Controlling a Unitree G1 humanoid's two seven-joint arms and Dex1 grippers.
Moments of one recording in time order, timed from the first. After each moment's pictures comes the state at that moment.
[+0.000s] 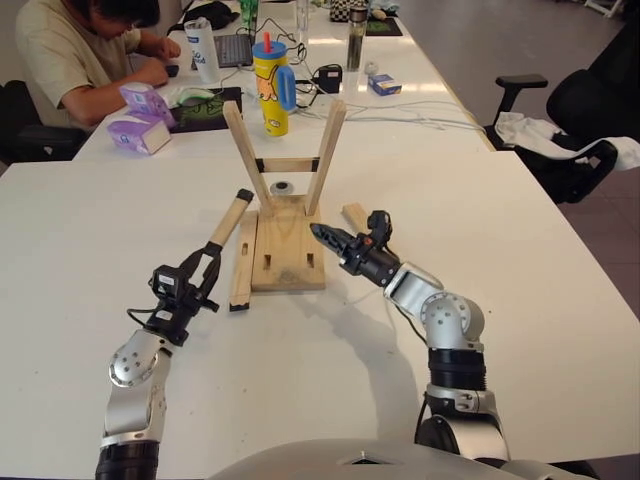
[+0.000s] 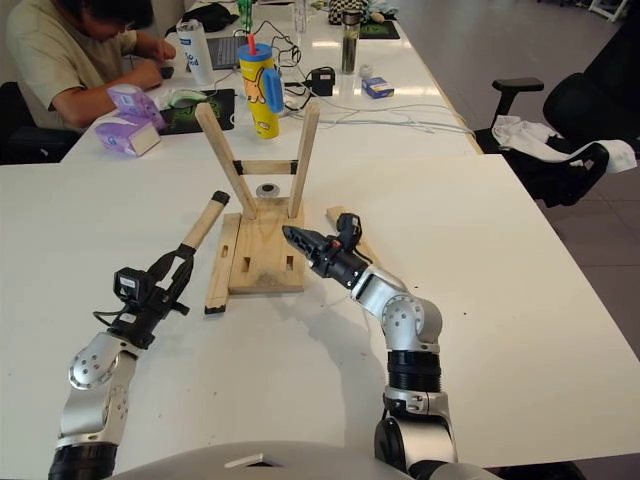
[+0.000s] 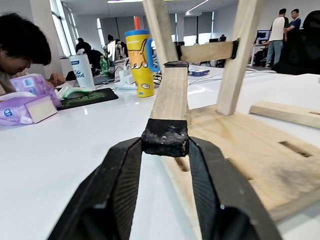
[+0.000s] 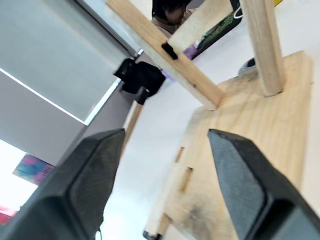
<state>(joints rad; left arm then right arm) 0.21 0.29 0.14 -0.14 -0.23 -0.14 -0.49 -0.32 0.10 -0.22 -0.03 0.76 0.91 0.41</state>
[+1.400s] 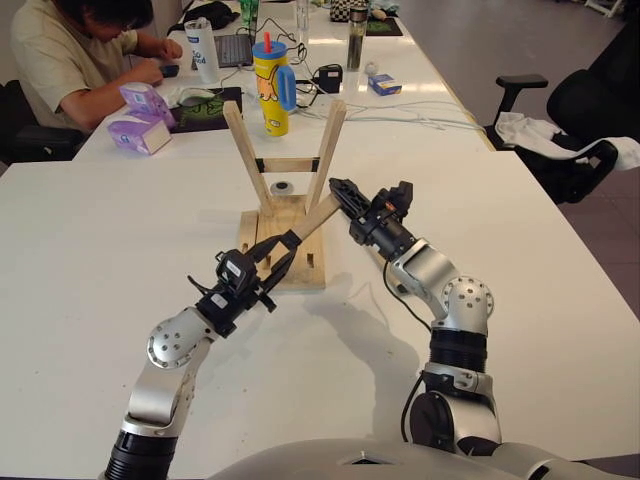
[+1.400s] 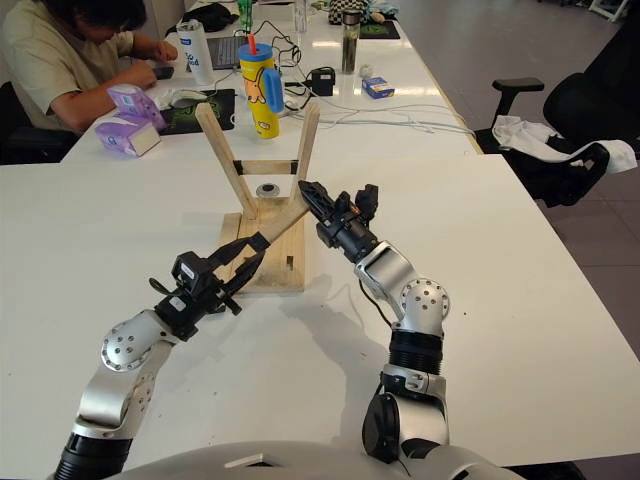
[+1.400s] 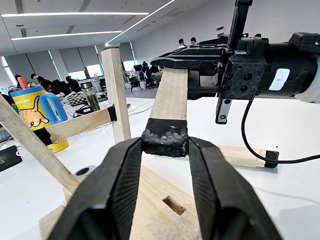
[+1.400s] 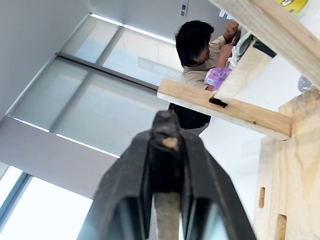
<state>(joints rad) 0.12 0.33 -0.10 -0.36 -0.20 -0.01 -0.54 -0.42 0.12 -0.34 0.05 1.31 0.91 0.07</state>
